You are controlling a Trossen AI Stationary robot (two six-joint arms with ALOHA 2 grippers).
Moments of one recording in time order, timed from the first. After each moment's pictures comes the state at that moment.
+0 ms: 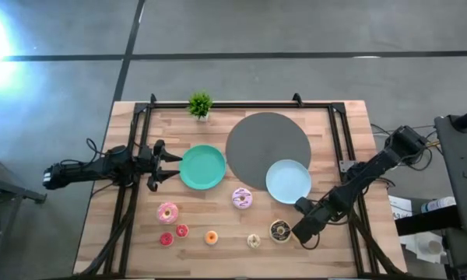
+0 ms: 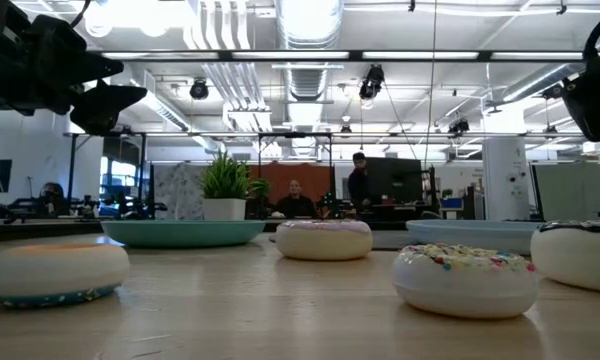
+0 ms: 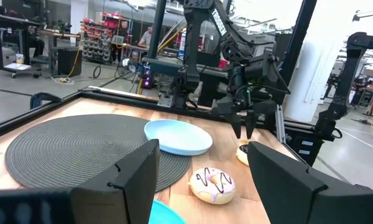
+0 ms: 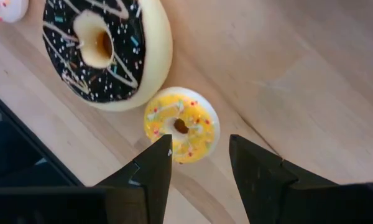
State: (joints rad) left arm 0.09 0.02 0.01 0.03 0.11 -0.19; right arm 0.68 1.43 0.67 -0.38 -0.06 1.60
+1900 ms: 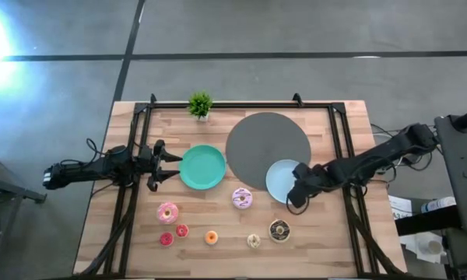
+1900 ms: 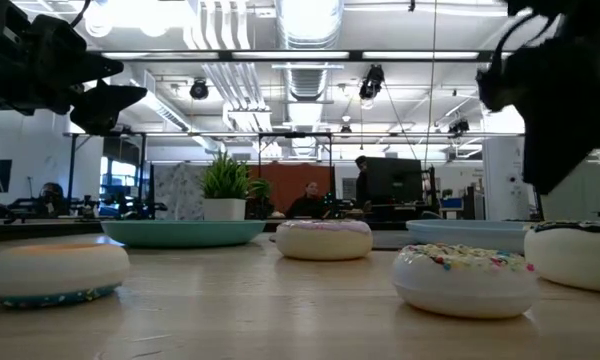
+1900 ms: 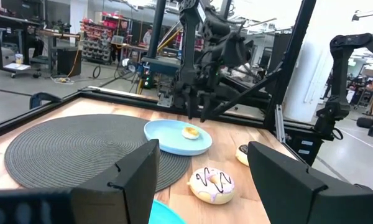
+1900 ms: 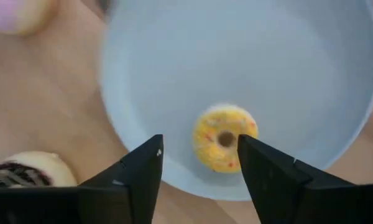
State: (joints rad) left arm 0.09 0.03 0.01 0.03 0.11 -0.19; right arm 0.34 1.23 0.70 -0.73 0.20 1.17
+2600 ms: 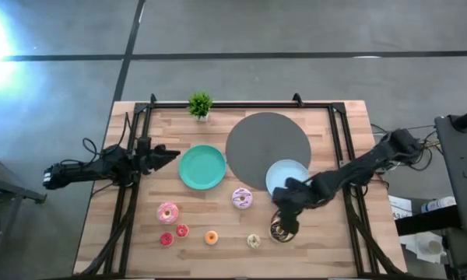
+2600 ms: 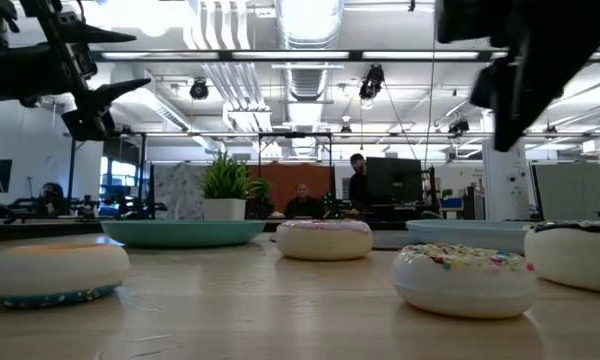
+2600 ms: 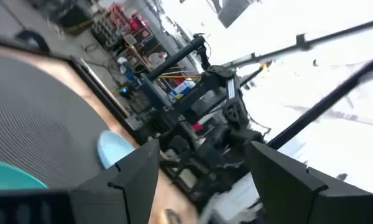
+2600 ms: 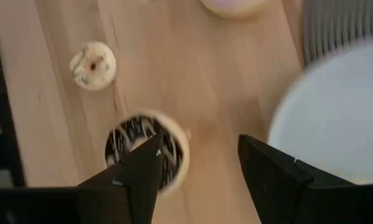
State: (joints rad) left arm 0.09 0.03 0.01 0.19 -0.03 -0.93; right arm 0.45 1.53 1.03 -0.65 0.07 0.71
